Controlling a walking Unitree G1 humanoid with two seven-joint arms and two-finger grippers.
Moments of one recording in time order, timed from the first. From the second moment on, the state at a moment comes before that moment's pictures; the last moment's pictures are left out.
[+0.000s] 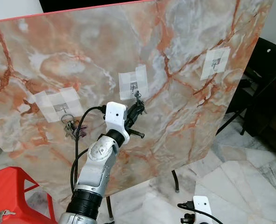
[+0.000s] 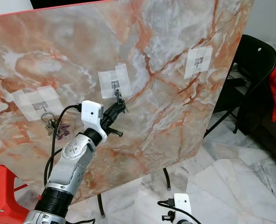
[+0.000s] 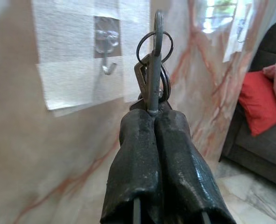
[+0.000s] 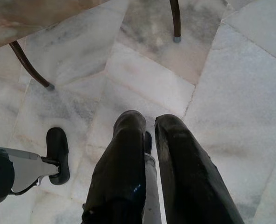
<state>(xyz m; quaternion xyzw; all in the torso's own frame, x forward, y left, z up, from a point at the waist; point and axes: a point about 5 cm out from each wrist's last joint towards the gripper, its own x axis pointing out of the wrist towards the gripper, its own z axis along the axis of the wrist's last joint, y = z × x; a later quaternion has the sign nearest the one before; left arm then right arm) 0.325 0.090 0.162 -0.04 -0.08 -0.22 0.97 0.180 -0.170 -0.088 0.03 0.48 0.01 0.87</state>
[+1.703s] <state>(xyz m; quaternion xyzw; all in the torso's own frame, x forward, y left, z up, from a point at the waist) 0.325 0.090 0.163 -0.04 -0.09 -0.23 0.97 0.180 -0.170 -0.088 0.03 0.48 0.01 0.87</state>
